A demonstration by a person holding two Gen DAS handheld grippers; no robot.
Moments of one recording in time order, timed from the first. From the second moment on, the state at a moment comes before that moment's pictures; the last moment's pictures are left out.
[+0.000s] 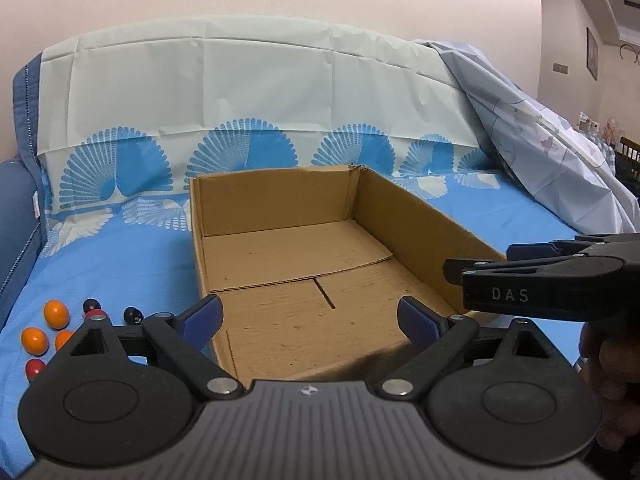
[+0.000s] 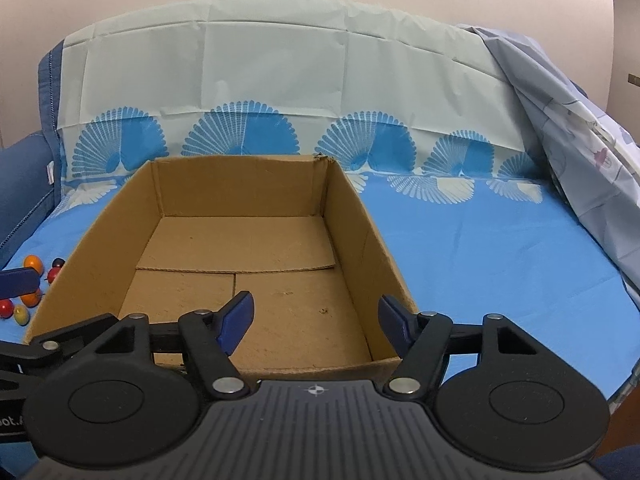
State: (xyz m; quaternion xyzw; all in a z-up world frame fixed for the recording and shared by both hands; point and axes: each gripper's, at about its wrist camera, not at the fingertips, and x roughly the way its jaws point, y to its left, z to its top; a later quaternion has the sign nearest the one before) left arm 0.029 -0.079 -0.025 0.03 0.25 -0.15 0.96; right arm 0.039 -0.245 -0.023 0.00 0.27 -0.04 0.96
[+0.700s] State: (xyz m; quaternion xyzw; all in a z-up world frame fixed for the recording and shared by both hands) left arm 0.029 -0.074 -0.027 0.03 0.25 -0.16 0.95; right arm 0.037 -0.242 -0.016 -0.01 0.25 -0.04 0.97
